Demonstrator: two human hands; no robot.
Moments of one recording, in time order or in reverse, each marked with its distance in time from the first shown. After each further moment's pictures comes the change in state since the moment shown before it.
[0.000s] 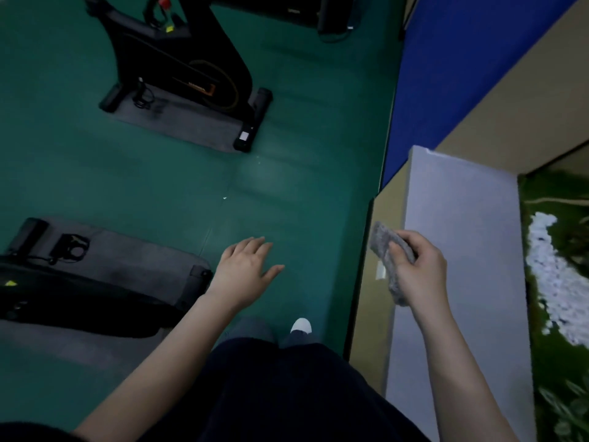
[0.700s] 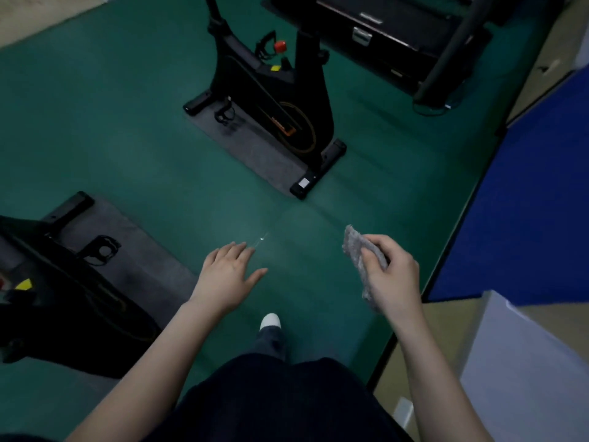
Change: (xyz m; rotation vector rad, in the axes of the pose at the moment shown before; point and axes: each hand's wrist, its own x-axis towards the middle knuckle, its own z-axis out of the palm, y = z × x) left_hand 0.171 -0.170 -0.091 -0.158 0.108 -0.428; right_hand 0.225 -0.174 0.206 -0.108 -0.367 -0.331
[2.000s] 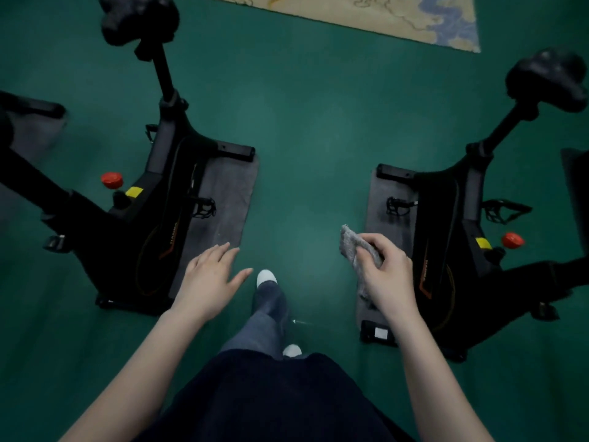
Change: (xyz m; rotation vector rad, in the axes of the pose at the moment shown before) left_hand 0.197 -0.126 -0.111 -0.490 0.222 -1.059; right_hand 0.410 -0.224 0.284 -0.096 -0.917 -0.613
